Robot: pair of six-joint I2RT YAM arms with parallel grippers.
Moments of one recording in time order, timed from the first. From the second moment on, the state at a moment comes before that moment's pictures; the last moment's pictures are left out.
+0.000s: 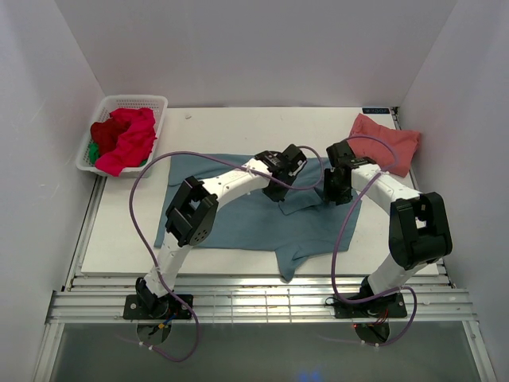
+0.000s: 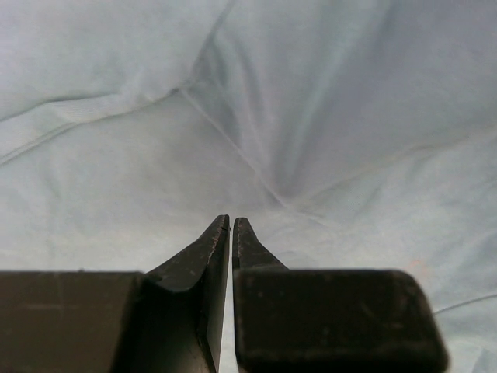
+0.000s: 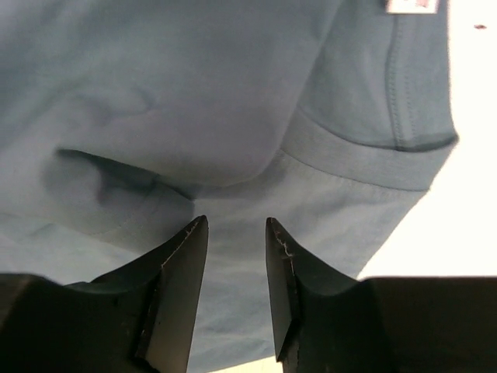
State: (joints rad) left arm -0.86 2.22 1.88 -0.84 -0.17 -0.18; right arm 0.30 1.63 1.09 -0.67 0.11 0.31
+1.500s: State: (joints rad) left arm -0.60 2.46 2.13 -0.64 -0.17 -0.33; right arm 0.30 1.64 0.97 -0.46 -0.14 0.36
